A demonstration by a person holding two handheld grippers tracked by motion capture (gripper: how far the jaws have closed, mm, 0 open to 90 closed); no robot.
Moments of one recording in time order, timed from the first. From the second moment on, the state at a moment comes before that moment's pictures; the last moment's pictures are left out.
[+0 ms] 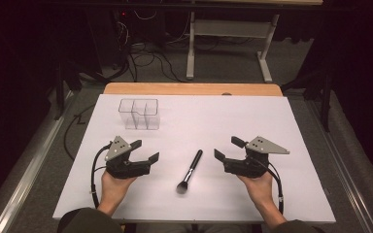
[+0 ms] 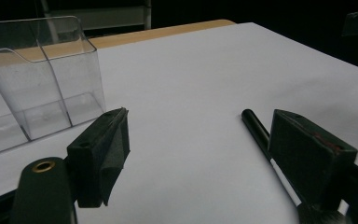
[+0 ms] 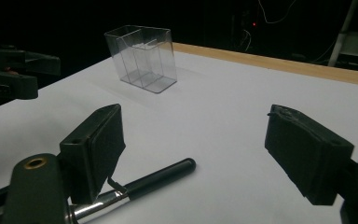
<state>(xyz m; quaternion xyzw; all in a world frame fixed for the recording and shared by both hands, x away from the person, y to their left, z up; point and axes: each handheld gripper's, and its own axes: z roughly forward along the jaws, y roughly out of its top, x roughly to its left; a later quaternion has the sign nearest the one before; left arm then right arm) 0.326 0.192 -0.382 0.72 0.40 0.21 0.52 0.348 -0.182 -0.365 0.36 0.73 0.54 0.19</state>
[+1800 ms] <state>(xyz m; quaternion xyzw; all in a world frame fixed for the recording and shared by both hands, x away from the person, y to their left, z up) 0.326 0.192 -0.382 0.72 0.40 0.21 0.52 0.372 -0.107 -0.363 0.32 0.76 0.54 0.16</state>
